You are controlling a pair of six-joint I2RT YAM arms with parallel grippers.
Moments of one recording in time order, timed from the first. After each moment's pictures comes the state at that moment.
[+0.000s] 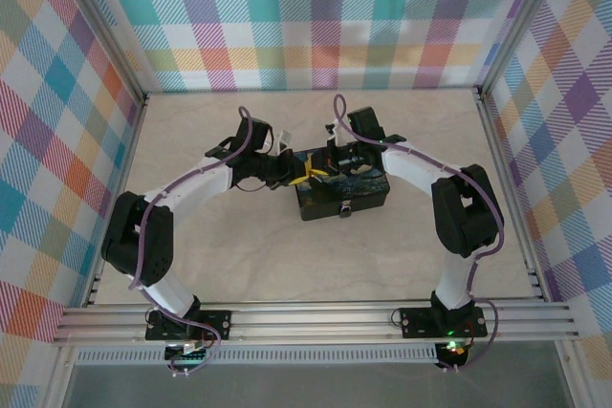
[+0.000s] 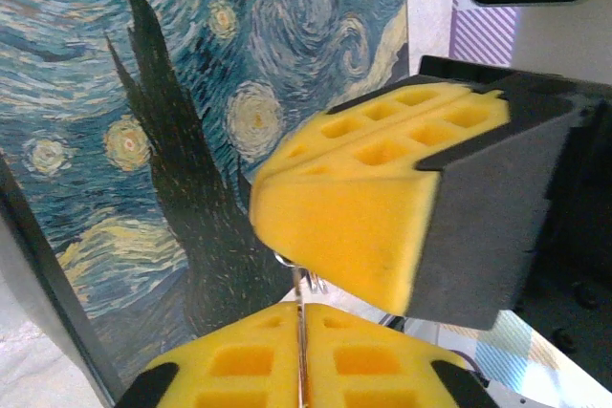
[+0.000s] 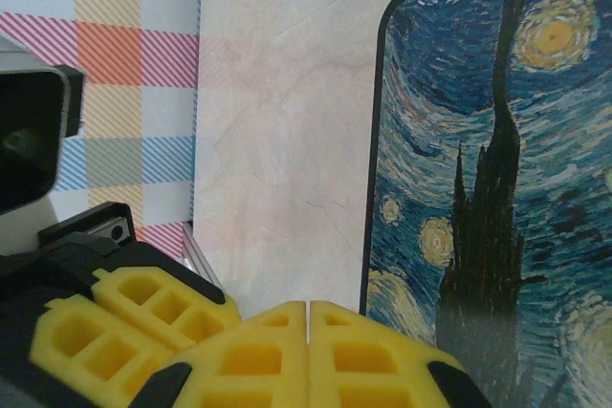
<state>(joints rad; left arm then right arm) -0.46 1.65 1.18 -0.35 0.67 -0.78 0.48 1.86 1.32 -0.28 -0.82 0.66</state>
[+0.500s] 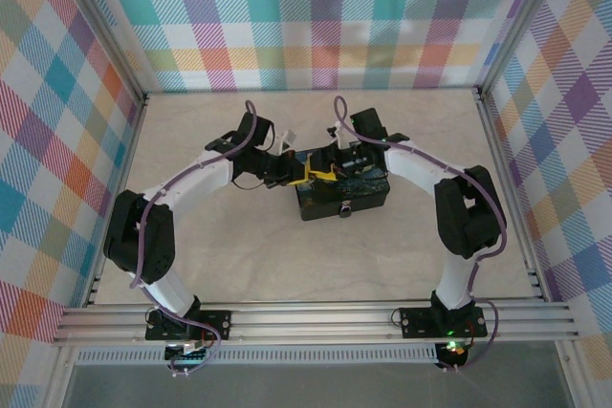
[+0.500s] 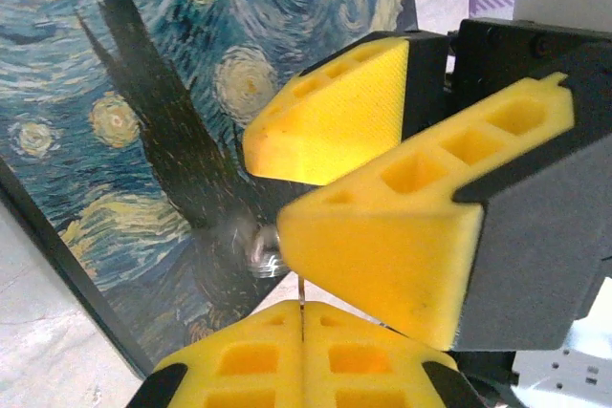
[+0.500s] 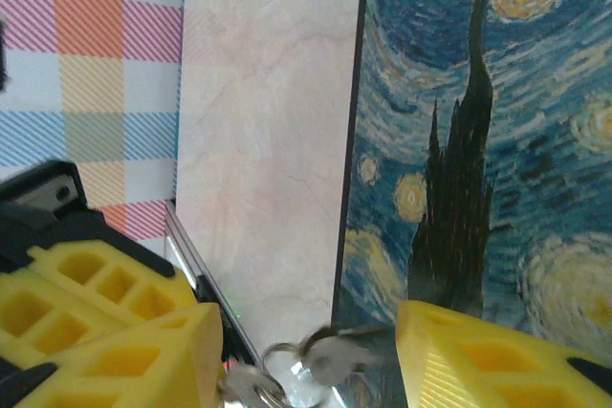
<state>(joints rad) -0.46 1.67 1.28 -0.55 0.69 -0.55 0.44 1.83 1.32 -0.39 -0.84 0.54</state>
